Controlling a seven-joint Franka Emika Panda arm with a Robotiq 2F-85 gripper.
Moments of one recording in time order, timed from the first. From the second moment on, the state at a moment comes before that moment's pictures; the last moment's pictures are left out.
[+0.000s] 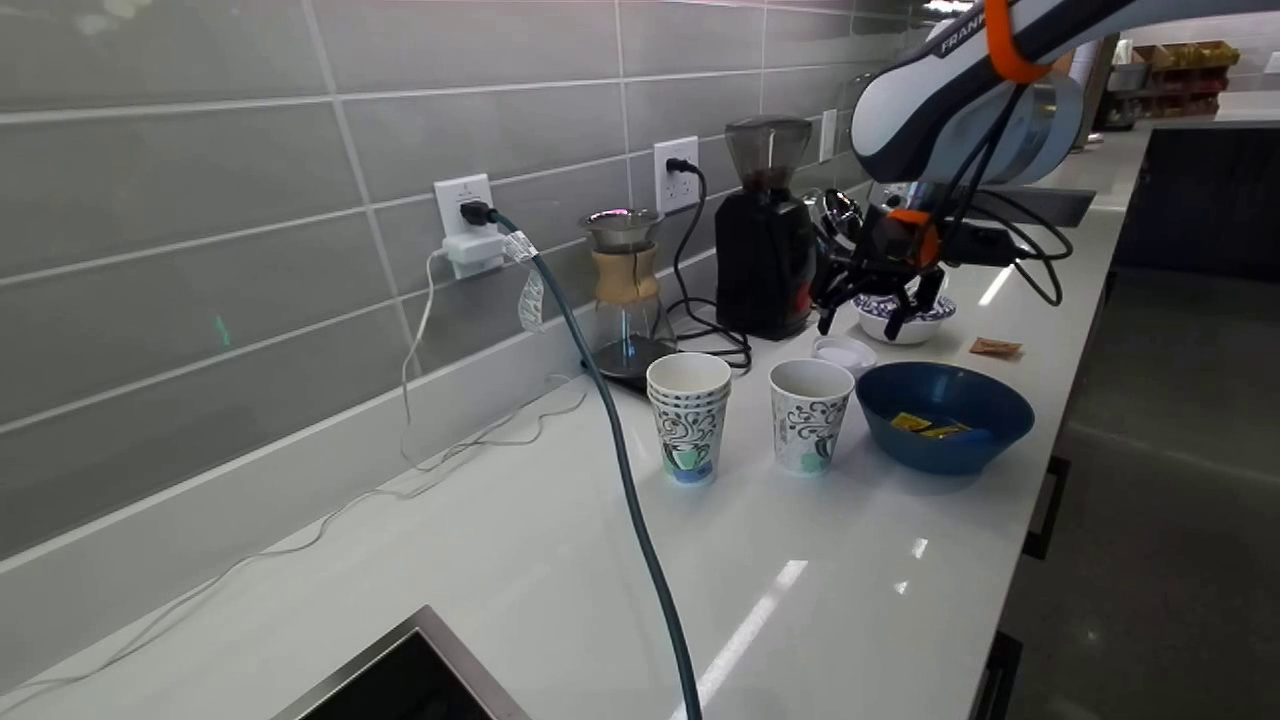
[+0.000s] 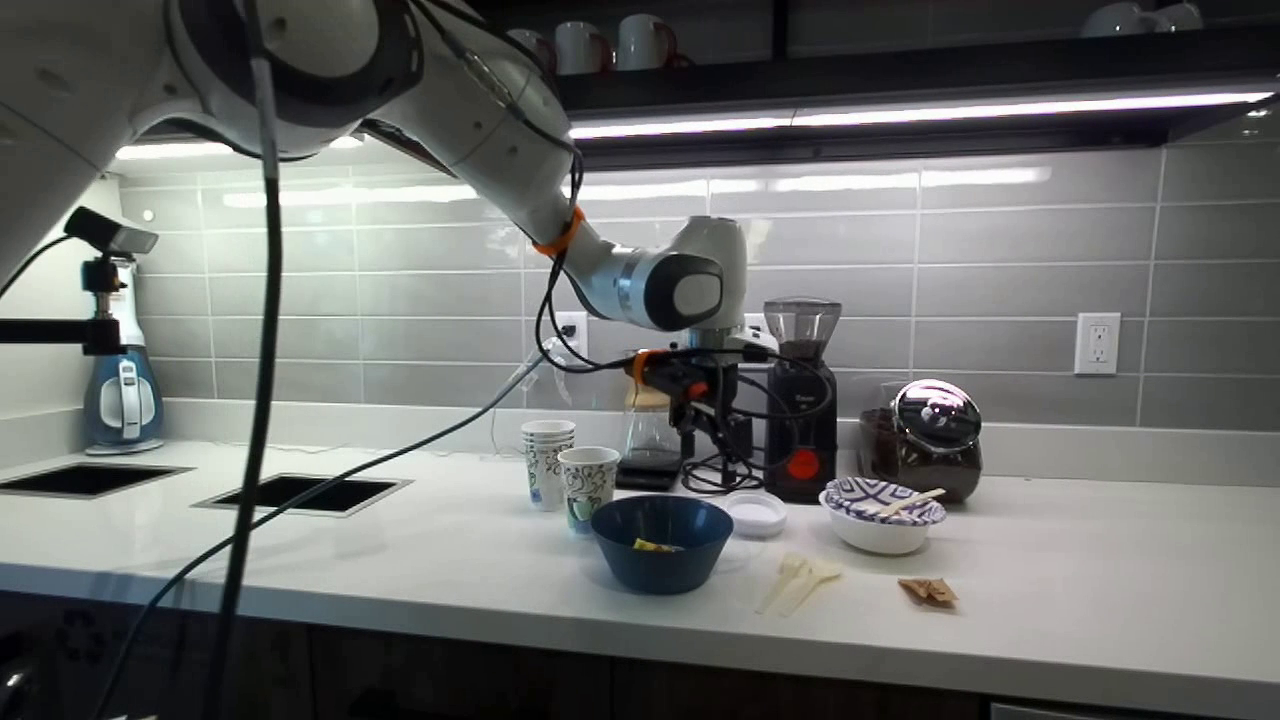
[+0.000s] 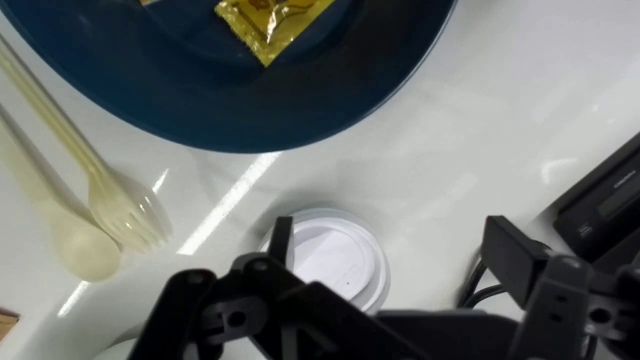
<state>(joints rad) 0.13 0.58 0.07 -1.55 0.10 2.30 0.12</state>
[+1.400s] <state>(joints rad) 0.16 0.79 0.06 -1.33 0.09 2.37 0.13</state>
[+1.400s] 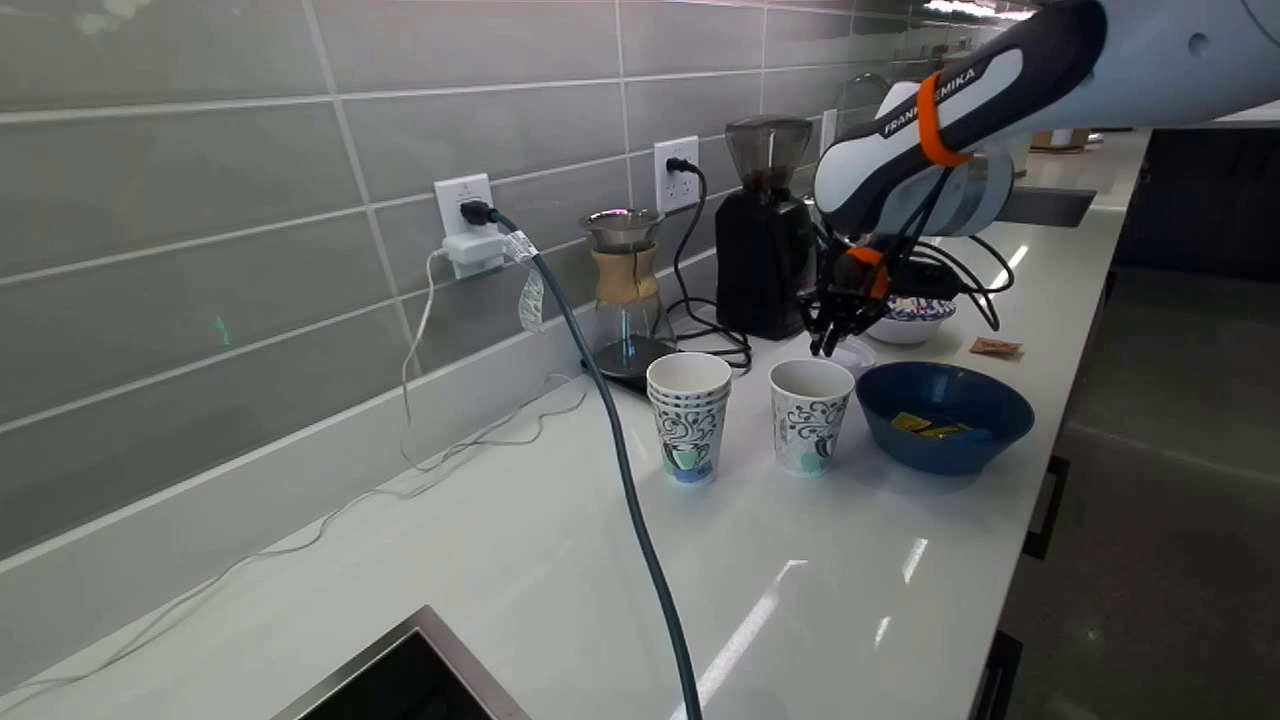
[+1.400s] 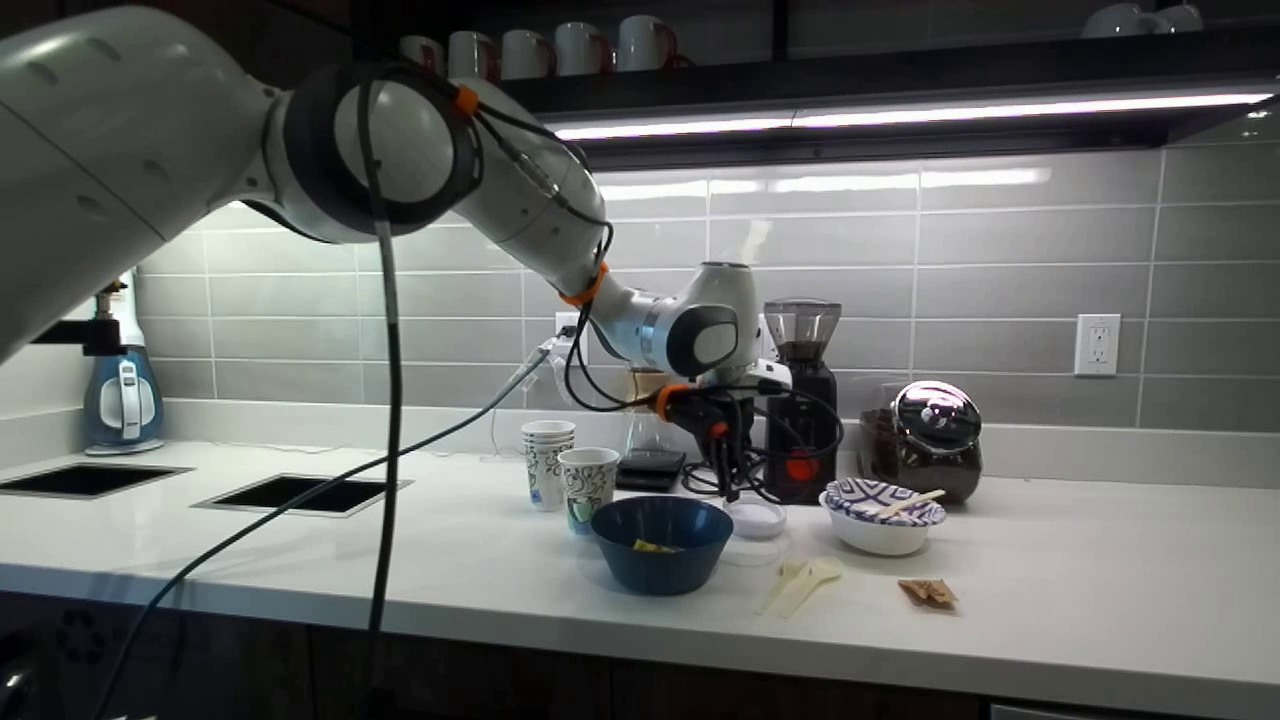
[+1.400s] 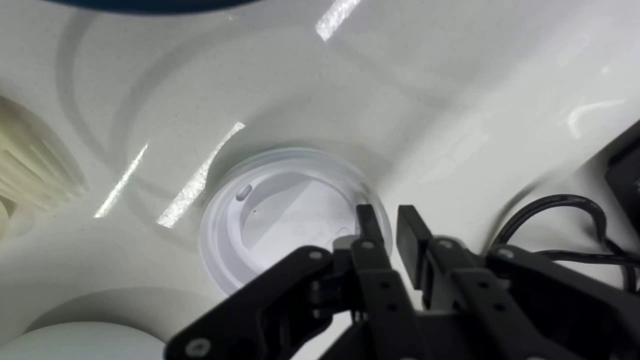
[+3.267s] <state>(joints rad) 0.17 0.80 0.05 -1.25 0.05 2.39 0.13</state>
